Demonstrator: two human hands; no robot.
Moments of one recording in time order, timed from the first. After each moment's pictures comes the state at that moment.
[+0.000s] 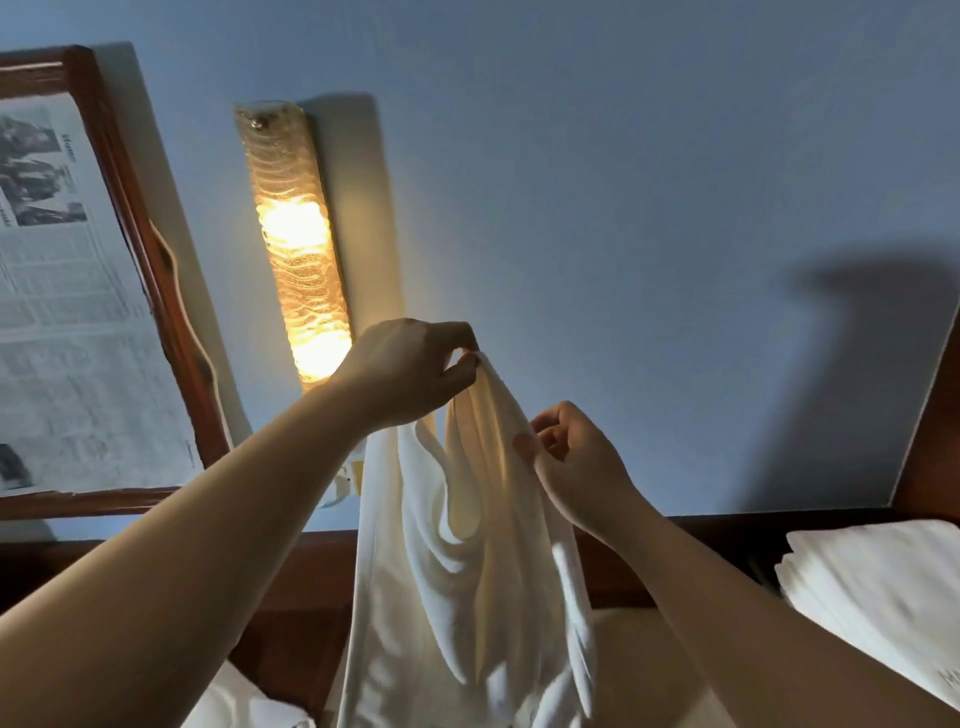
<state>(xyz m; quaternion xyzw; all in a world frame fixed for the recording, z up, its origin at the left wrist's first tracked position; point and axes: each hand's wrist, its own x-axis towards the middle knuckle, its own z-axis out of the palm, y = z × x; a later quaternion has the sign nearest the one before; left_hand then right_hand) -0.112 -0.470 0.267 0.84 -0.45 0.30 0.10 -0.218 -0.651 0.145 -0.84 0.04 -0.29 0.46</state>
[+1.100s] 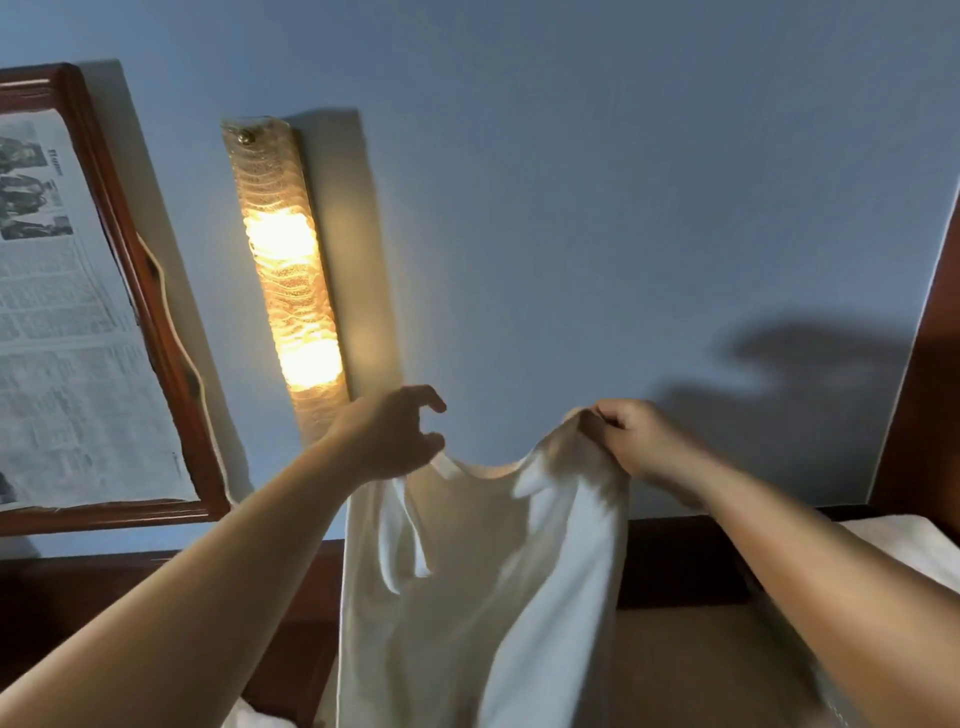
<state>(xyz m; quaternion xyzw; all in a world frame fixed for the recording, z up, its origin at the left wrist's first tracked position) -0.091 -0.464 0.211 0.91 -0.35 0.14 0.14 -0.240 -0.738 0.171 -0.88 0.07 -0.23 0.40</state>
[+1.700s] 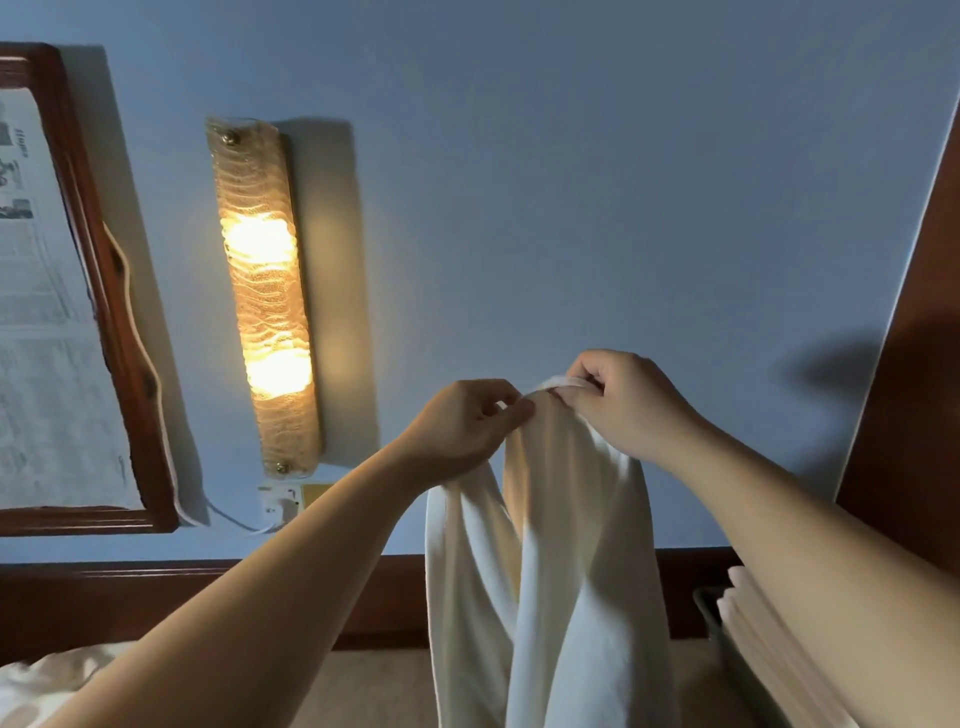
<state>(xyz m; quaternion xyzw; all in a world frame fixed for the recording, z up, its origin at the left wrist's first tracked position) -0.141 -0.546 0.225 0.76 -0.47 0.06 0.45 -0.256 -0.736 0.253 -0.92 0.06 -0.31 0.24</state>
